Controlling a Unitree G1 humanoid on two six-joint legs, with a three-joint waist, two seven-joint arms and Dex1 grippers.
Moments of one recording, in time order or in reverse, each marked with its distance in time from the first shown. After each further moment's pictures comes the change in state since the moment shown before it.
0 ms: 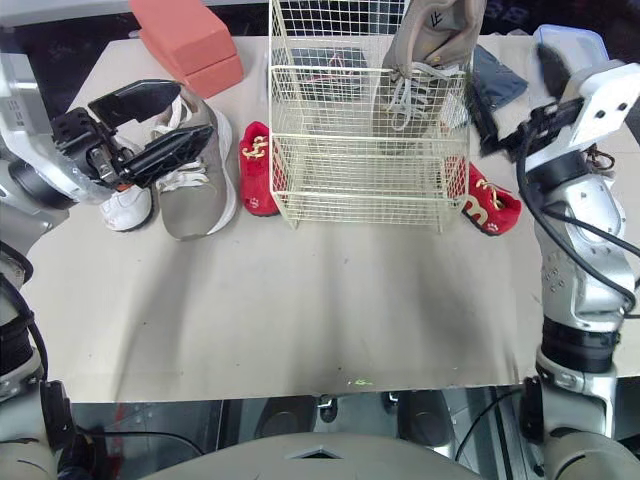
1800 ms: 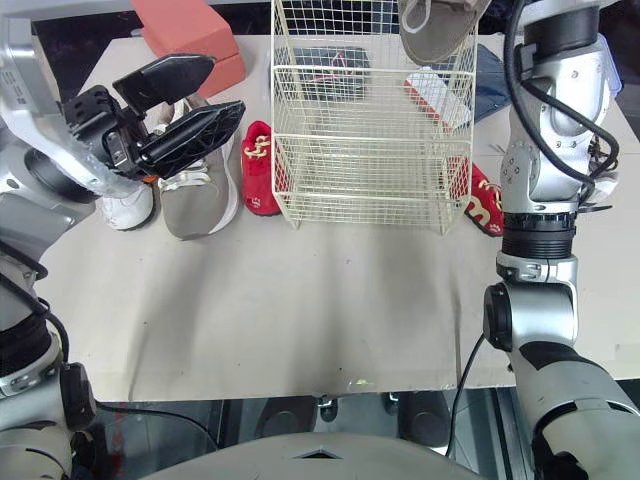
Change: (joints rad) left arm -0.095 -0.041 -0.044 -0.200 -0.236 0.120 0.203; right arm -0.548 0.127 0.062 0.600 -0.285 -0.682 -0.132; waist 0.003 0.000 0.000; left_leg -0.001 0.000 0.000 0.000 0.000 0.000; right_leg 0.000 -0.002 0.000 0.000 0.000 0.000
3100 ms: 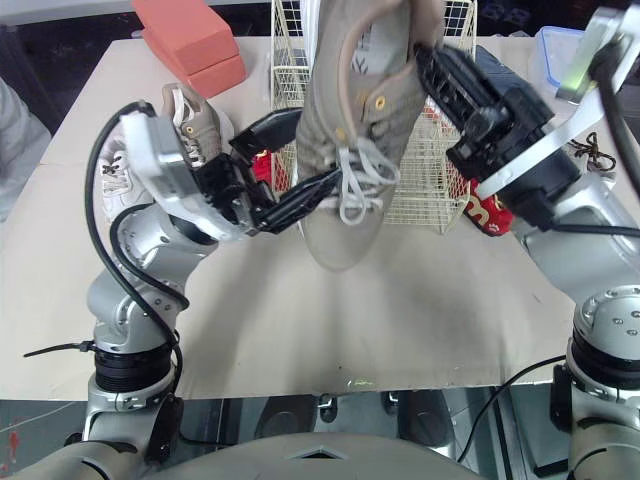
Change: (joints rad) left arm 0.083 -0.384 -0.275 -0.022 0.354 -0.357 -0.139; right arm 0.377 -0.244 -0.051 -0.846 1.222 0.855 -0.529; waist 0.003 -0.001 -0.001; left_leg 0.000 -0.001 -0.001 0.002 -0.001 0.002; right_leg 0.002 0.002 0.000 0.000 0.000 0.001
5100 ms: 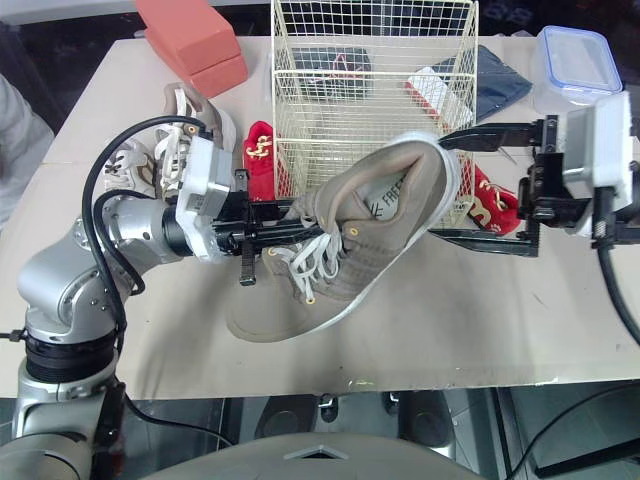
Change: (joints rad) left arm 0.004 0.180 -0.029 -0.048 0.015 0.356 -0.196; right arm 0.225 -0.452 -0.119 0.213 -0.638 -0.035 1.403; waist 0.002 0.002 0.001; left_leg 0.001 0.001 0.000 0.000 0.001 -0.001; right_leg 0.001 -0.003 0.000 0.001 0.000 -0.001
